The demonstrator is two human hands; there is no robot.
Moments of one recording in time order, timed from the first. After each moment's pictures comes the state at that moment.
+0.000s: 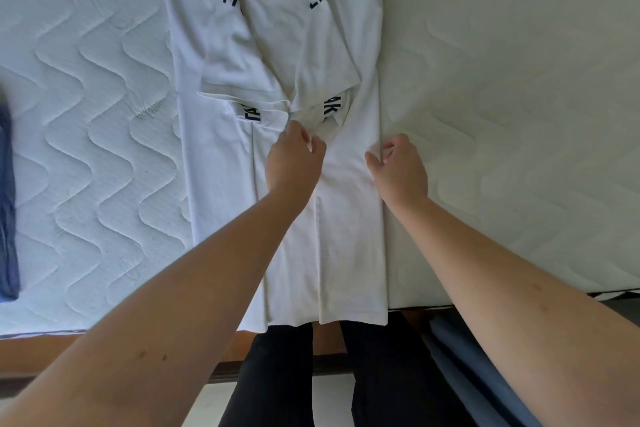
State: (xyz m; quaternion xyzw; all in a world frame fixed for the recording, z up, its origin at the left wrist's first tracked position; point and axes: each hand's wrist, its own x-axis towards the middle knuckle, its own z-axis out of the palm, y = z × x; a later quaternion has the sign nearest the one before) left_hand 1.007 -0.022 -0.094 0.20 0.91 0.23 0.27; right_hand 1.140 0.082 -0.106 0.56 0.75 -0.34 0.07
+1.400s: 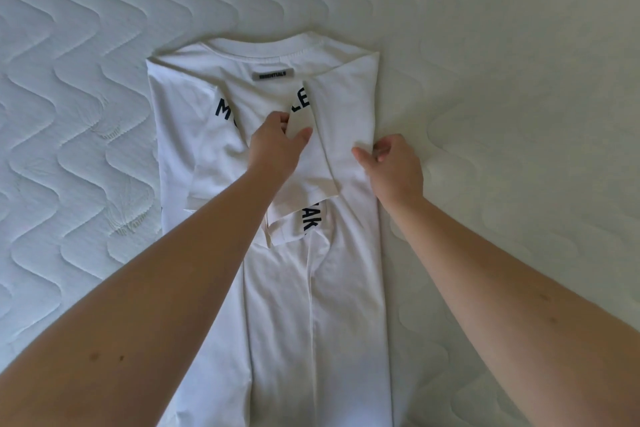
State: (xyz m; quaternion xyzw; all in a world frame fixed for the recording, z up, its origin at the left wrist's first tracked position) left_hand 0.847 0.112 -0.132 0.15 0.87 0.34 0.32; right_hand 1.013 0.217 -0.132 0.57 0.73 -0.38 -0.01
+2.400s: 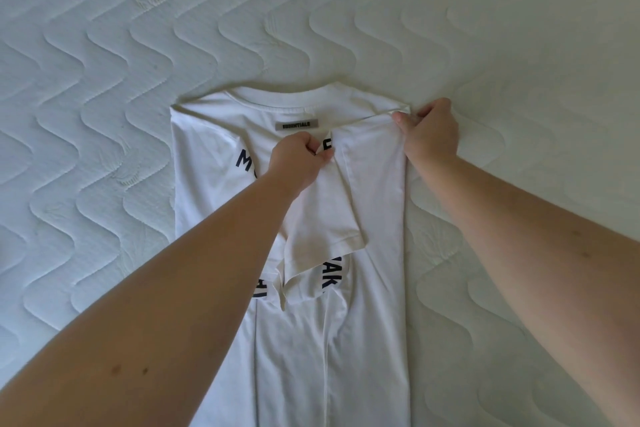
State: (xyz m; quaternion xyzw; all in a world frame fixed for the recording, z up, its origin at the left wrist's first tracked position) left_hand 0.794 0.160 -0.152 0.16 0.86 0.30 0.38; right_hand 0.922 0.331 -0.153 0.60 0.72 -0.35 -0.09
